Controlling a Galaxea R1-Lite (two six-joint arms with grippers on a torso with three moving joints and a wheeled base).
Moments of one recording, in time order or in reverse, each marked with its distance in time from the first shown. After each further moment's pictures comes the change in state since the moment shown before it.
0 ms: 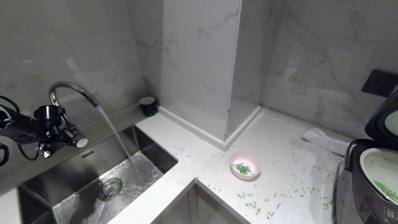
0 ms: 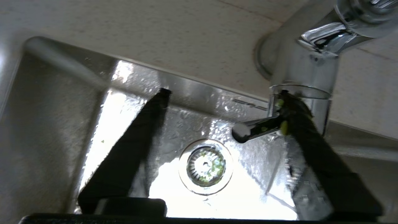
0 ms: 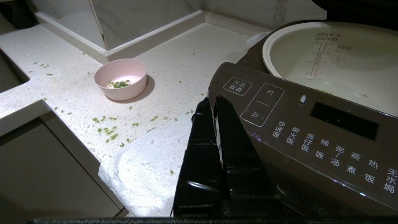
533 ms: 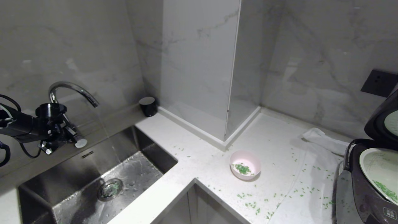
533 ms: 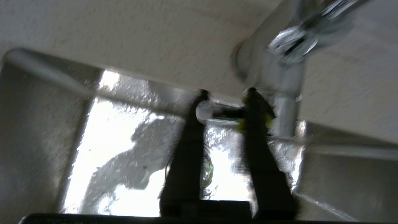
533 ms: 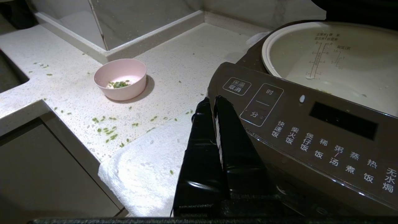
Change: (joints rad) left arm 0.000 0.007 -0.001 -0.001 0.001 0.008; right arm 0.000 0.000 0.000 0.000 0.000 0.000
